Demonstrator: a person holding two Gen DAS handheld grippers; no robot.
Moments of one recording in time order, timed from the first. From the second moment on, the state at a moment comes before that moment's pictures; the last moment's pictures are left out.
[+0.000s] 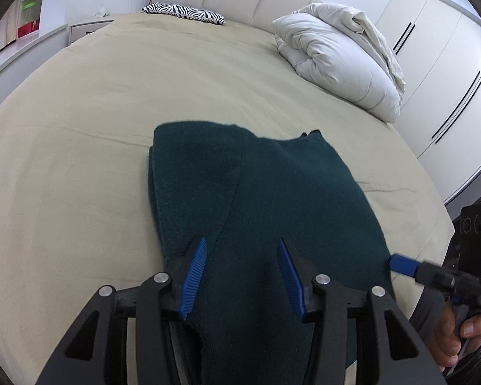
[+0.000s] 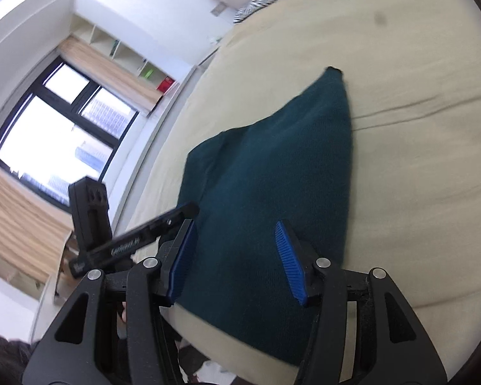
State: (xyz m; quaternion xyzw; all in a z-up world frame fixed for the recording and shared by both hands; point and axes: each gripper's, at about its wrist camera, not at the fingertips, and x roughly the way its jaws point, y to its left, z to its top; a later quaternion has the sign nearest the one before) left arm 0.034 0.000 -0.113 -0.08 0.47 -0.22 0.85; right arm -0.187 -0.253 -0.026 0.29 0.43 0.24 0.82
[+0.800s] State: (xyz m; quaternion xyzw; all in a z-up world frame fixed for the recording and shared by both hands) left arm -0.098 0.024 0.044 0.04 0.15 -0.03 0.99; right arm -0.286 -0.217 0.144 0.05 0.14 -0.02 0.99
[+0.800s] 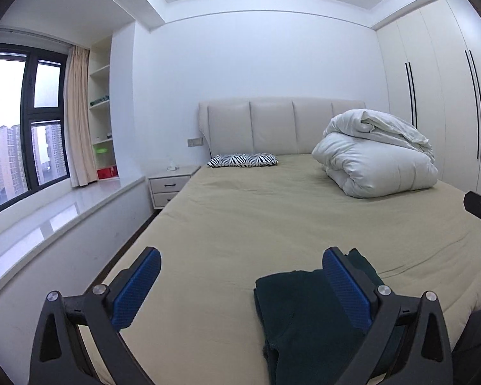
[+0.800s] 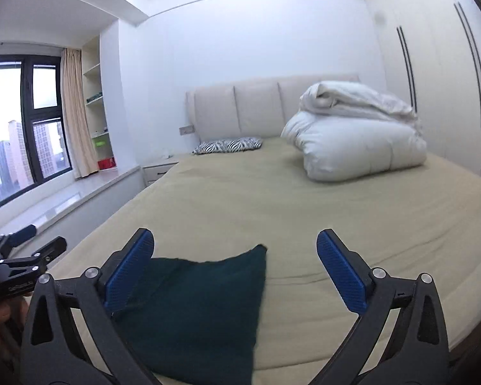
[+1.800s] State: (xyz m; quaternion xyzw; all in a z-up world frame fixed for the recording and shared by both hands) left arm -0.059 0.014 -0.047 0.01 0.43 -0.03 0.90; right arm -0.245 -0.206 0.045 0.10 0.42 -0.05 0.90
